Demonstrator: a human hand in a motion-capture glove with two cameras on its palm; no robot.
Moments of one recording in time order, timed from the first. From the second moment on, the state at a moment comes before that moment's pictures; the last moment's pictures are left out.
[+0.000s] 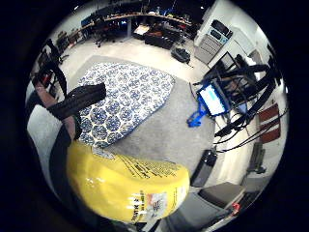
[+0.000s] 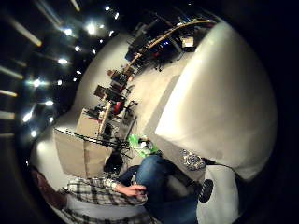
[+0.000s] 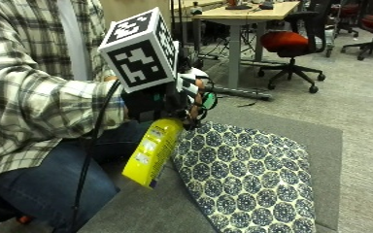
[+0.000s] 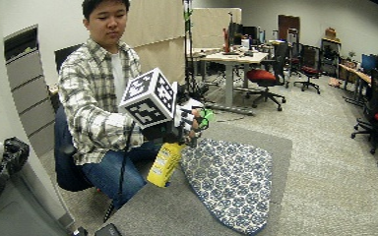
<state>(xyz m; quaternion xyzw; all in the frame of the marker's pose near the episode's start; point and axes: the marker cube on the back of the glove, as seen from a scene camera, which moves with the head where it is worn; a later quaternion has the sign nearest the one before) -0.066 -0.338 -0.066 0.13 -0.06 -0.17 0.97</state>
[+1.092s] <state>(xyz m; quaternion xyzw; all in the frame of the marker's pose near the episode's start) -0.078 -0.348 -0.040 0.02 0.21 -0.22 0.95</state>
